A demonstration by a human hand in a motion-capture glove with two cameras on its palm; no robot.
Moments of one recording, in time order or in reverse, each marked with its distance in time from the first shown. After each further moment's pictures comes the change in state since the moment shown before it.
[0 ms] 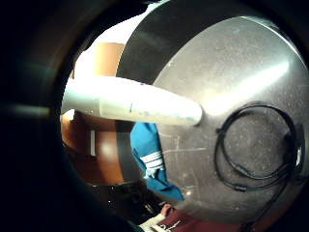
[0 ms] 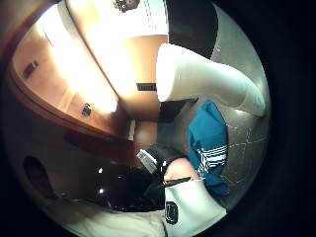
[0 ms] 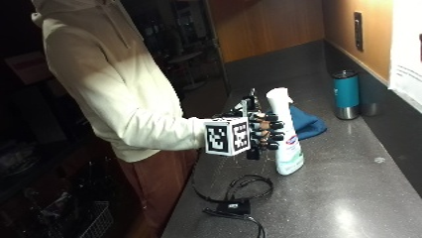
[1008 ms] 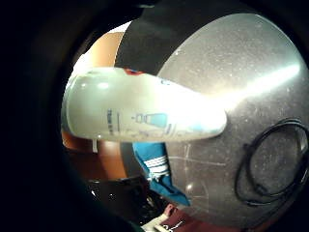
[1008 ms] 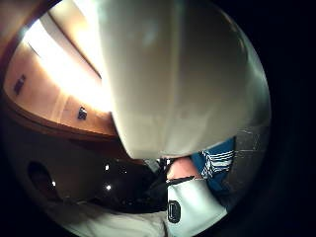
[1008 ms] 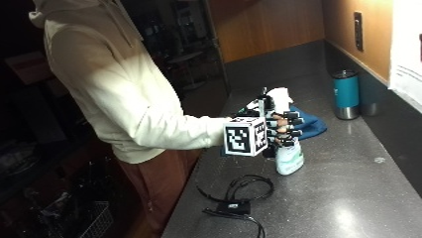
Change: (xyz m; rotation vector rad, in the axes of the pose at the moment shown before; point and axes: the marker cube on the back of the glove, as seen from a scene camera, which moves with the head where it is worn) arm 0.001 -0.022 0.039 -0.084 -0.049 0.014
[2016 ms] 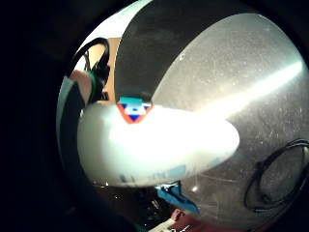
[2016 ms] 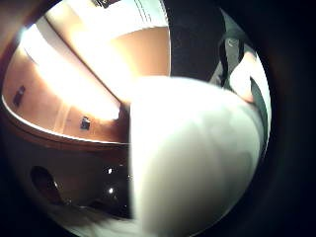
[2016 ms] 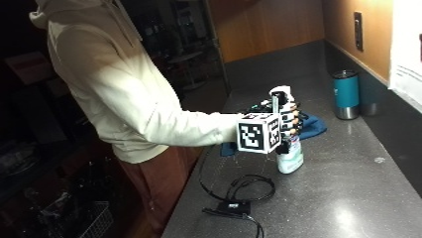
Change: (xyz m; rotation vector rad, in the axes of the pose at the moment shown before) arm -0.010 -0.034 0.013 0.021 -0.034 0.022
